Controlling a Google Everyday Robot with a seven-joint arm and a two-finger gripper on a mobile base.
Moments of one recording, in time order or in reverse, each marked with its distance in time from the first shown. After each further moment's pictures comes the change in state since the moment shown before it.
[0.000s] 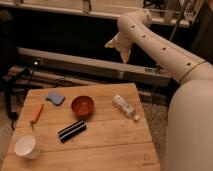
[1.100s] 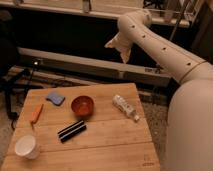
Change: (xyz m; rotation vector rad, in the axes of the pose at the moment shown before) arm -0.001 0.000 0.001 -0.003 -0.001 -0.005
